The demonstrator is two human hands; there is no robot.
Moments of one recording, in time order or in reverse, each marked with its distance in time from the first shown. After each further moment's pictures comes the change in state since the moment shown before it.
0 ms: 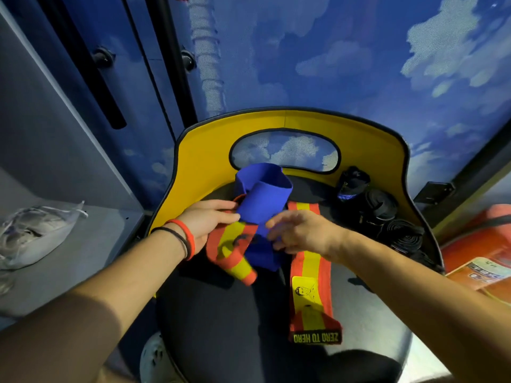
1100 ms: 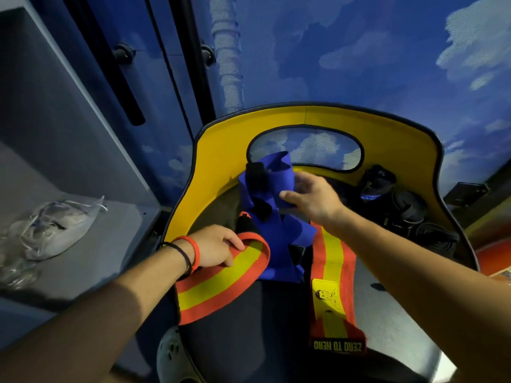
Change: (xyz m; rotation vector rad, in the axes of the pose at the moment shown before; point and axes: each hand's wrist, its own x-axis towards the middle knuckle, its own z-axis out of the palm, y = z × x) left_hand -0.011 -0.025 -0.032 0.875 -0.177 -0.027; right_hand 0.076 -0.009 -0.007 -0.011 0.357 -0.269
